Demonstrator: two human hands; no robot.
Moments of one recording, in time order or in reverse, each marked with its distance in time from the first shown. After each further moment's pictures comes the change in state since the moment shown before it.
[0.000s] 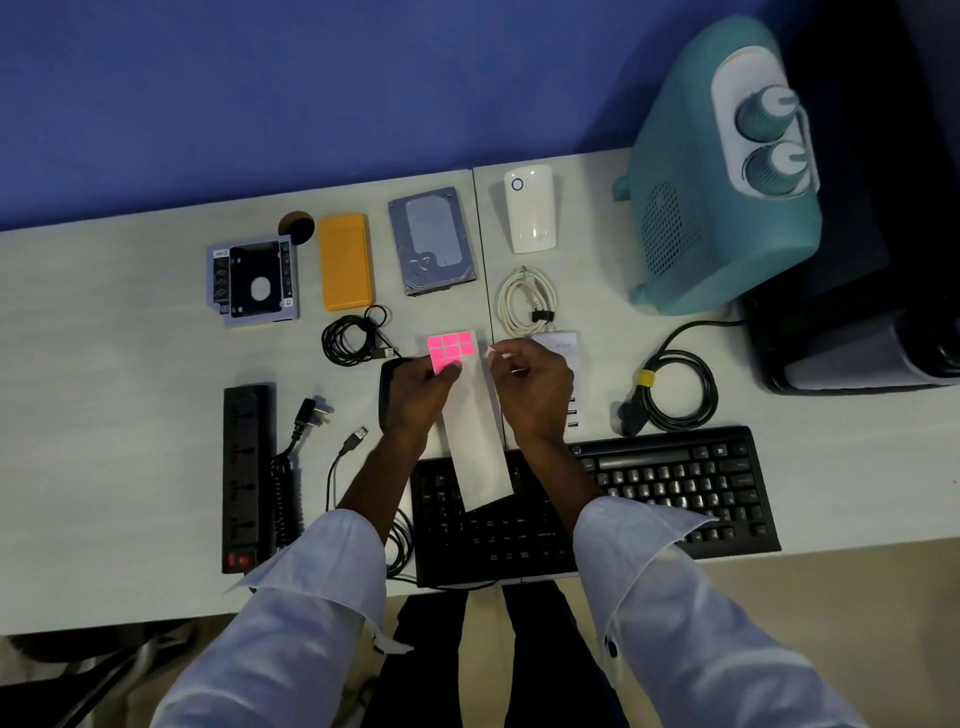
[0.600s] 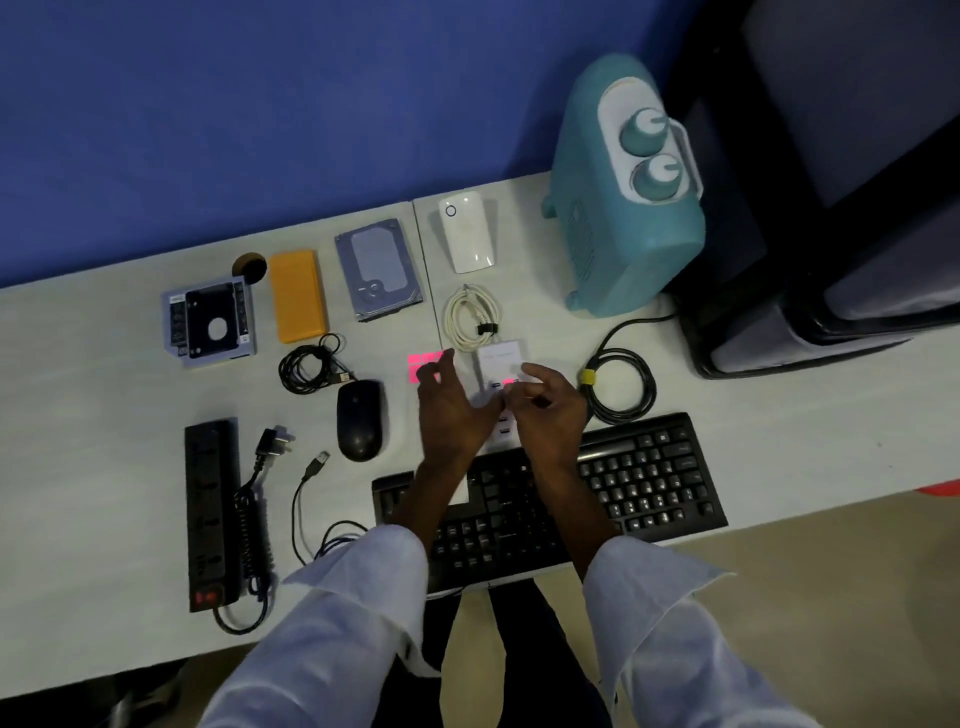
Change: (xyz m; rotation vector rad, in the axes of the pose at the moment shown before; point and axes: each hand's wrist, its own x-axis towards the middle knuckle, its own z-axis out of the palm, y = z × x) left_hand -0.039 0.002 0.084 0.487 0.056 0.444; right_hand -0.011 0.026 -0.072 0.264 0.147 0.220
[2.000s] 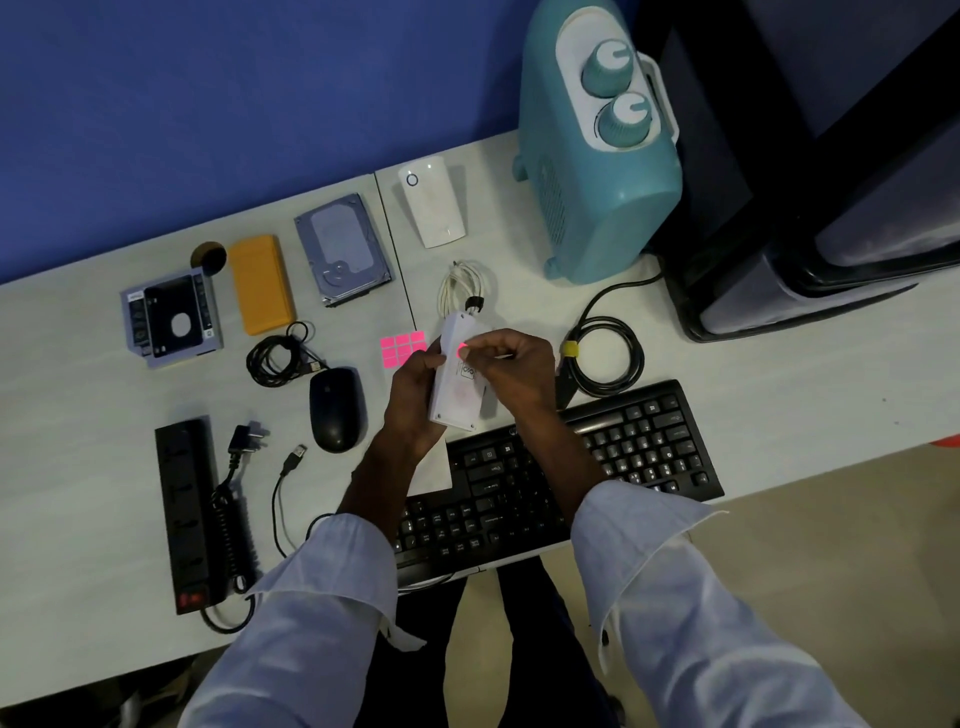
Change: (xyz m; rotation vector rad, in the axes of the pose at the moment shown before) left_hand 0.014 0.003 -0.016 -1.319 -0.534 -0.556; right_hand 0.032 -0.005 0.009 -0.035 -0.233 0.068
